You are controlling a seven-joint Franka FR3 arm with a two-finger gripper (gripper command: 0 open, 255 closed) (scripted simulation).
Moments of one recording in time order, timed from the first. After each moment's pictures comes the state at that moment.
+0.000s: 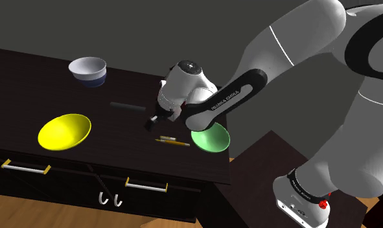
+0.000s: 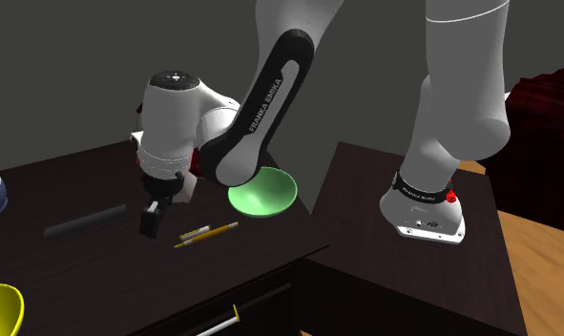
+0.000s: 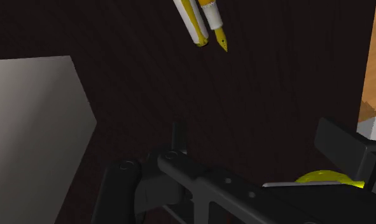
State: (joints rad) arm 0.22 0.36 0.32 -2.18 -0.21 2.88 0.34
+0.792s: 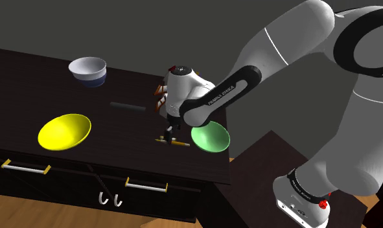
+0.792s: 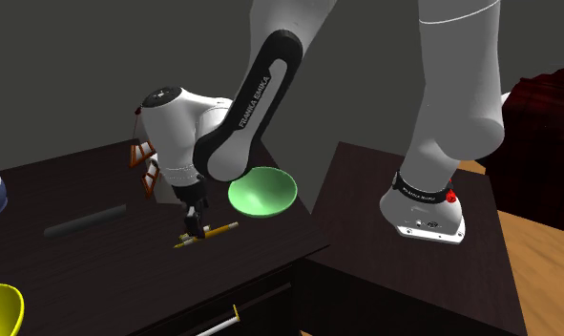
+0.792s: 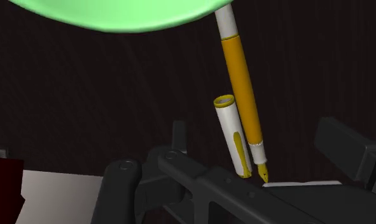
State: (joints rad) arm 0.13 0.41 0.38 -2.16 -0.16 2.53 0.12
